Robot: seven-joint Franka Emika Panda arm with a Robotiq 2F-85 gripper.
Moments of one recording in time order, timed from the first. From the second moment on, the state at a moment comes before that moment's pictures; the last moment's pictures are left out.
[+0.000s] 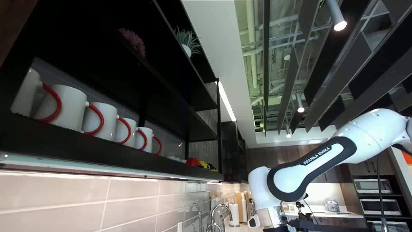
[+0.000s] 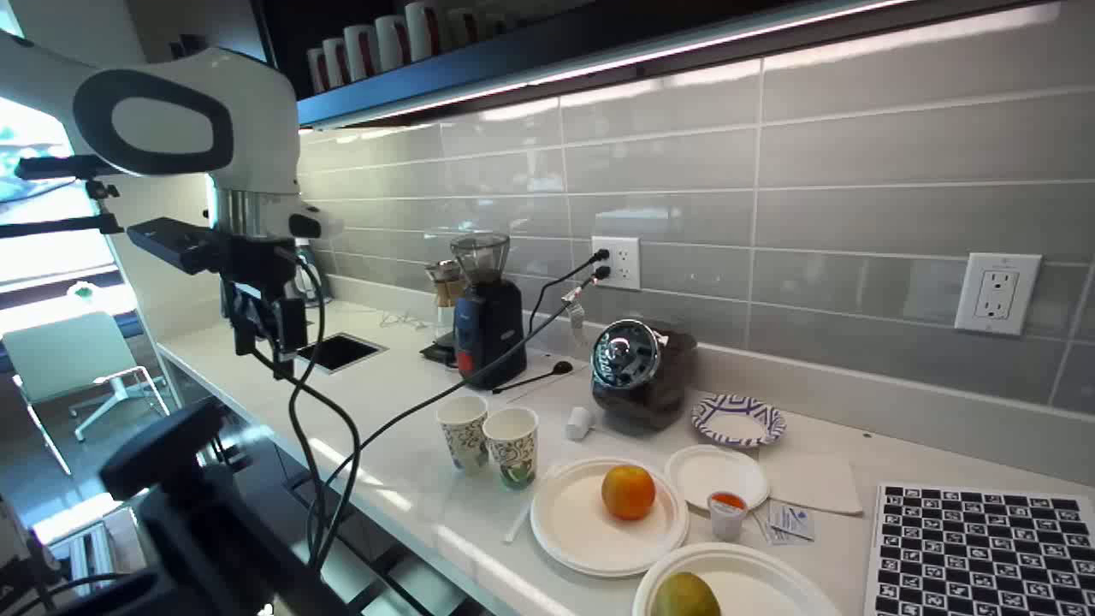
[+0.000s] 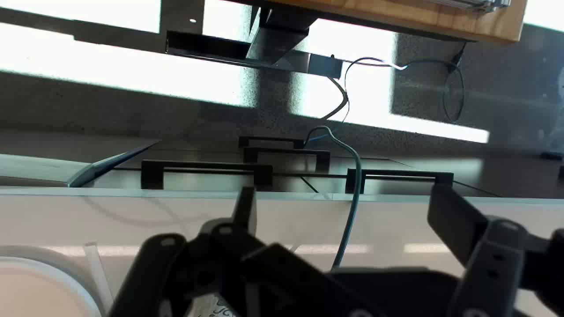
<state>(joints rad) -0.01 -0.61 -0.16 -2.70 0.00 1.90 -0.27</state>
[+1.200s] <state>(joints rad) -0.08 -0.55 -0.20 -2.70 0.02 1.99 -0.20</state>
